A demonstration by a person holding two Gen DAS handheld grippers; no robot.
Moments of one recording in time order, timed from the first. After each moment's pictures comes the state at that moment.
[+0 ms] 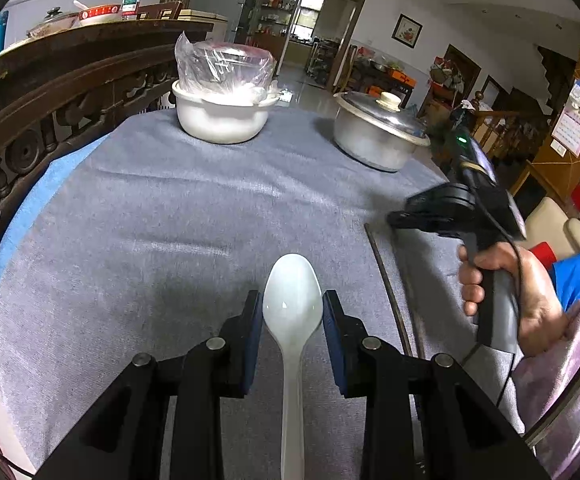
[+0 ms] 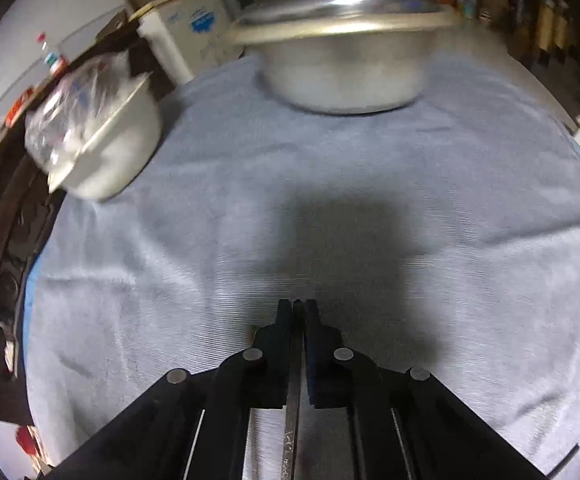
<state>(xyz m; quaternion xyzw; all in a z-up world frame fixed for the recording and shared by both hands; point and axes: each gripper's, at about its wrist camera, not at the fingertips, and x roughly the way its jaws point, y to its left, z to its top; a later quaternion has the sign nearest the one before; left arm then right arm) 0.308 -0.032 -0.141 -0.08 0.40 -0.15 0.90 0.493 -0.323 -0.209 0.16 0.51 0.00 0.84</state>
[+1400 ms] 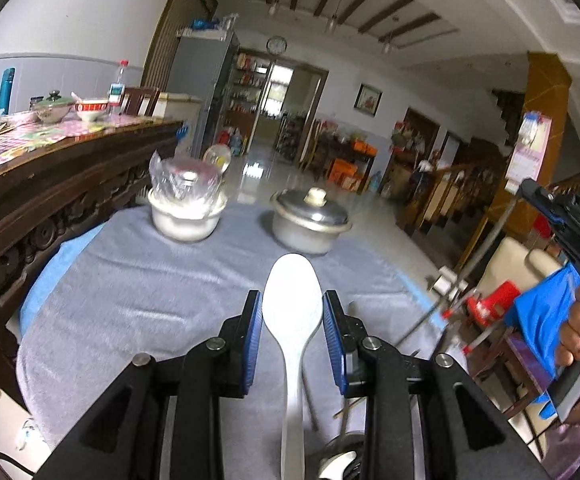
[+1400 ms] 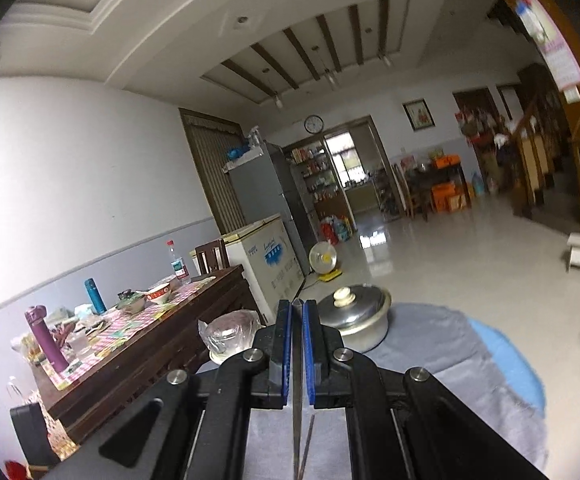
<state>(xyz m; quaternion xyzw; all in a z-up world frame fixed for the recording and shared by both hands) 0.201 -0.048 -0.026 -0.11 0.25 -0.19 0.94 0.185 -0.364 0.054 0.16 0.08 0.04 0.98</state>
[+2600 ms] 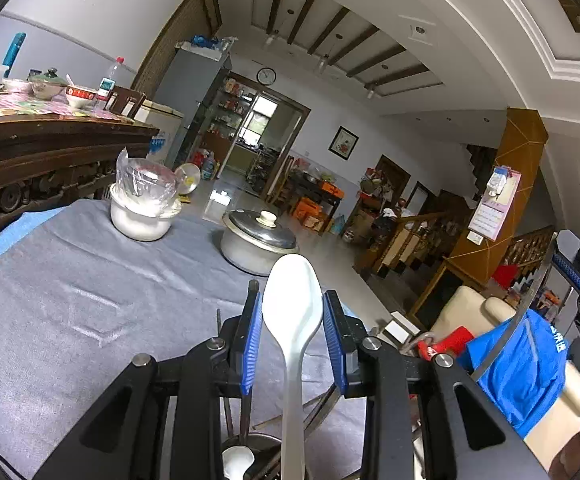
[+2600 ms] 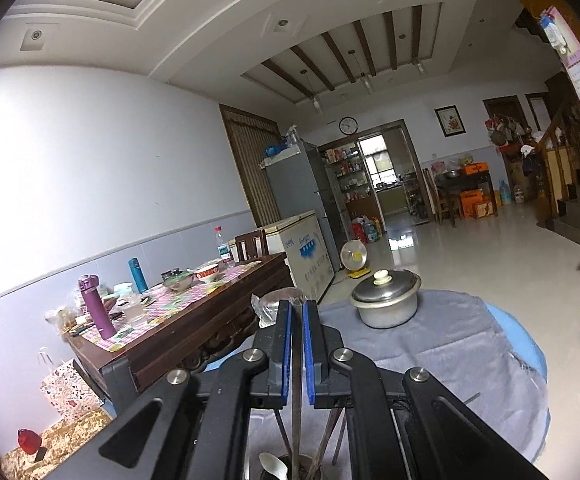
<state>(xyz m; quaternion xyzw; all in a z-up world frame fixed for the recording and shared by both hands) 0.172 -0.081 -0.050 -0.19 0.19 -0.23 0.93 0.077 -0.316 0.033 0.16 0.09 0.09 0.98</state>
